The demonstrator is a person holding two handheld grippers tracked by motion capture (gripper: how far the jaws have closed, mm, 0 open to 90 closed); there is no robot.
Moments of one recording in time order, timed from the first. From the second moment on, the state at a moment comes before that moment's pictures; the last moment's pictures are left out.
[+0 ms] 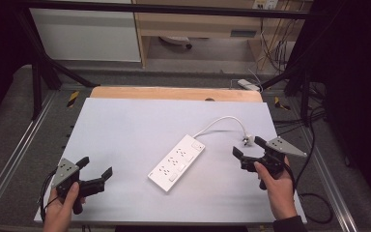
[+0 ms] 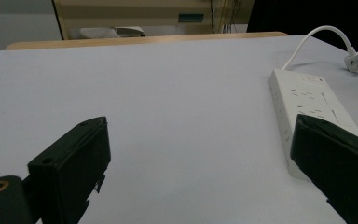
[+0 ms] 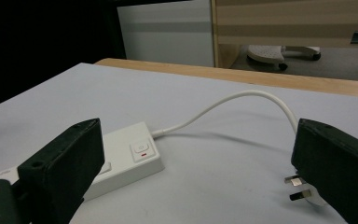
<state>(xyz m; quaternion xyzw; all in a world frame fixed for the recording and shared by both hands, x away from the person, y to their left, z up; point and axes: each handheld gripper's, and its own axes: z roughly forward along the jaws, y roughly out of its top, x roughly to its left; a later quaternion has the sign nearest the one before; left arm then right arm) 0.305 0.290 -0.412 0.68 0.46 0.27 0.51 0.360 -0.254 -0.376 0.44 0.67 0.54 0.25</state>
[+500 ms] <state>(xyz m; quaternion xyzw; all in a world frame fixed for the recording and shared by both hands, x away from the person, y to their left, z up) 0.306 0.289 -0.412 0.68 0.45 0.27 0.51 0.364 -0.228 -0.371 0.44 0.68 0.54 0.24</state>
